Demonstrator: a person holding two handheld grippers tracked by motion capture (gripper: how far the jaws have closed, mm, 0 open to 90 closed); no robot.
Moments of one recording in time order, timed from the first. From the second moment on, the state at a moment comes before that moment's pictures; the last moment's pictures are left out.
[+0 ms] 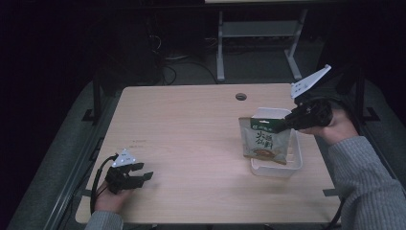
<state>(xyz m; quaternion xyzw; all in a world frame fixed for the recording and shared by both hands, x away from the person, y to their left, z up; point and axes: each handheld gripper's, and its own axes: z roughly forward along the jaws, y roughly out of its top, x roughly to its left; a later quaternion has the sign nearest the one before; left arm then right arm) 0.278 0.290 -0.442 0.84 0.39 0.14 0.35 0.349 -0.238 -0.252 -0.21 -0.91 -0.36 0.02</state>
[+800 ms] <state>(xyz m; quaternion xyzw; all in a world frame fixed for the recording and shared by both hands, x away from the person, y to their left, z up) 0.280 0.290 -0.443 0.84 0.39 0.14 0.36 0.335 -0.269 -0.248 -0.21 -0.91 -0.36 0.01</state>
